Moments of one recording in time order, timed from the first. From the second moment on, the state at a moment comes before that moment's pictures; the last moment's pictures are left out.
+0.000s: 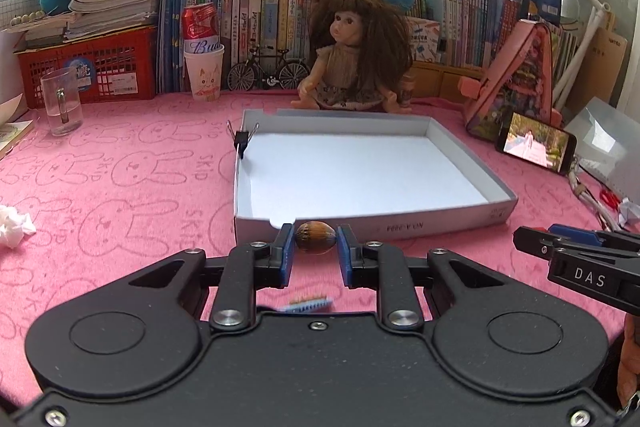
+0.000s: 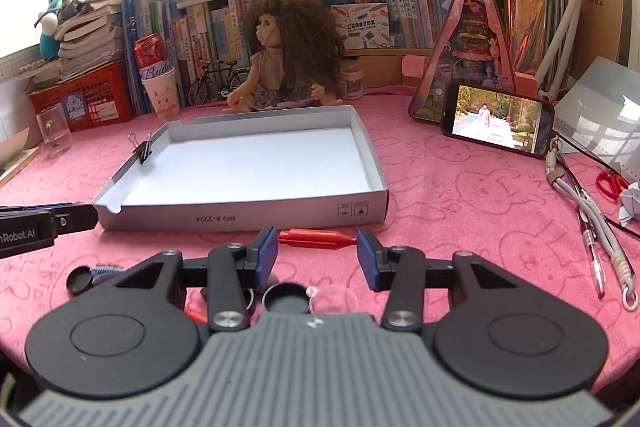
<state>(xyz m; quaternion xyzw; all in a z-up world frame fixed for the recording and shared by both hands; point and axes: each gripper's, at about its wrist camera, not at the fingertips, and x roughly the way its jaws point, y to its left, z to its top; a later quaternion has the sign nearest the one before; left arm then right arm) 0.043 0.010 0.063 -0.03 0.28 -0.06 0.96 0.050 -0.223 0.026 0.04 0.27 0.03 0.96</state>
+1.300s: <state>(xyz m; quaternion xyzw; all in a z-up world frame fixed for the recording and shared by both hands) 0.210 -0.014 0.022 -0.04 0.37 -0.03 0.93 0.195 -0.207 0.005 0.02 0.35 0.06 0.93</state>
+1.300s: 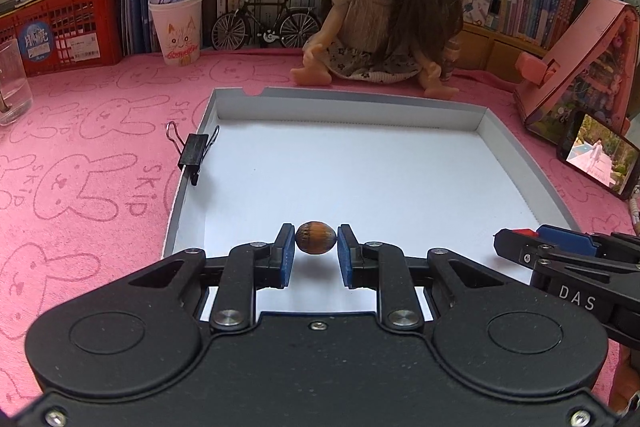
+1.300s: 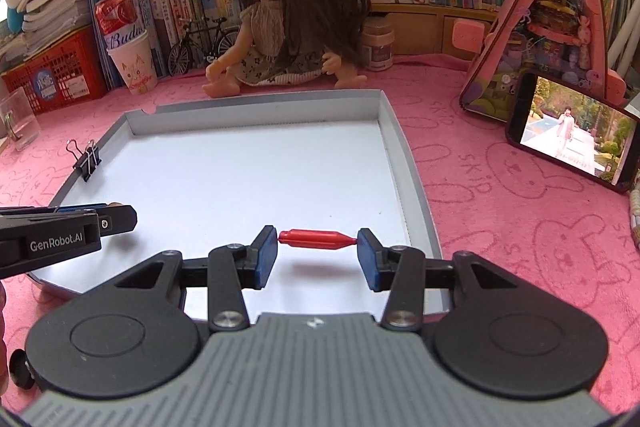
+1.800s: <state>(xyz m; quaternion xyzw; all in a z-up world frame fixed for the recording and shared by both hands) 0.215 -0.018 0.014 -0.03 0.38 -0.02 0.92 0.208 -0.201 -0.002 0.00 0.38 0.06 0.92</state>
